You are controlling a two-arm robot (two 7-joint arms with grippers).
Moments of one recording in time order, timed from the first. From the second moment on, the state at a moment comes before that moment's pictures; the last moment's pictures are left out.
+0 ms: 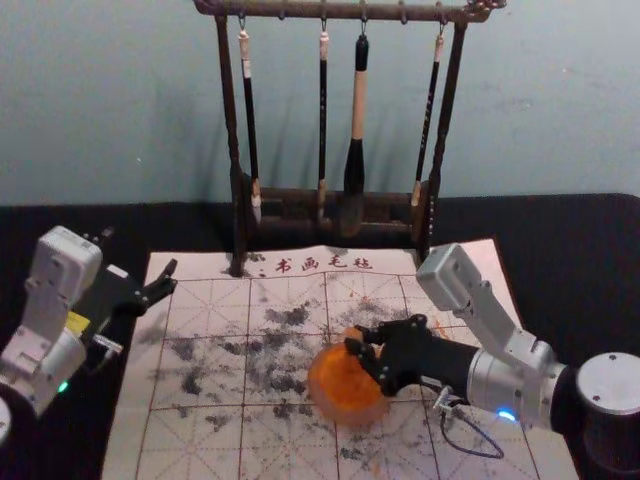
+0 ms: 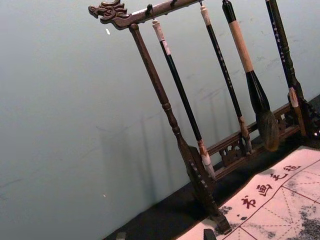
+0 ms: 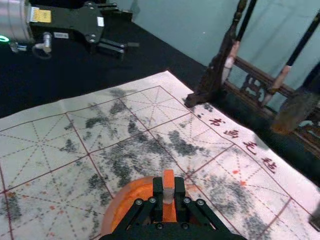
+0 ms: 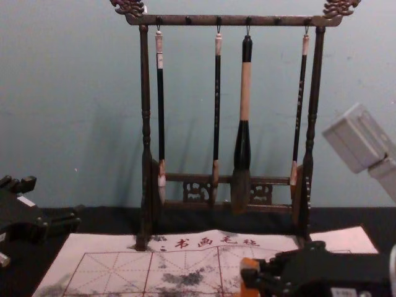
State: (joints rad) left arm -0.20 0.60 0.45 -1.41 -0.25 -0.12 0.03; right arm 0.27 0.46 -0.54 -1.51 0.24 0.20 0.50
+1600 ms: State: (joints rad) left arm -0.20 0.60 0.45 -1.41 -0.25 -0.12 0.03; right arm 0.23 0.52 -0.56 -1.59 0.26 0.24 0.55
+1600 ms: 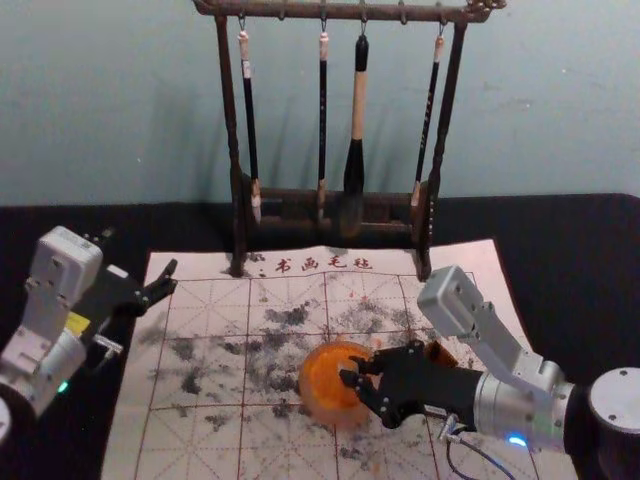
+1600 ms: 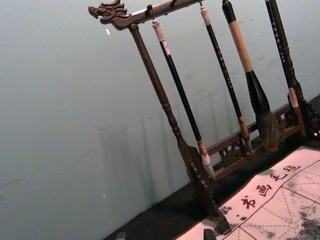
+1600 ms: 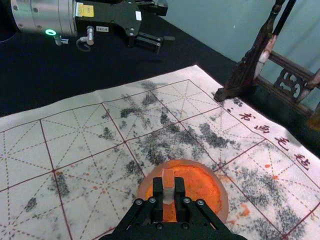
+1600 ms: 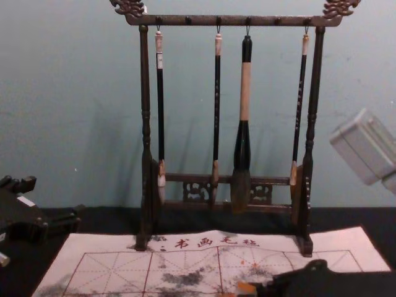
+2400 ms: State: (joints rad) left arm -0.20 0.60 0.45 -1.41 -0.25 -0.12 0.03; right arm 0.30 0.46 -0.56 -1.50 0.25 0.23 0.52
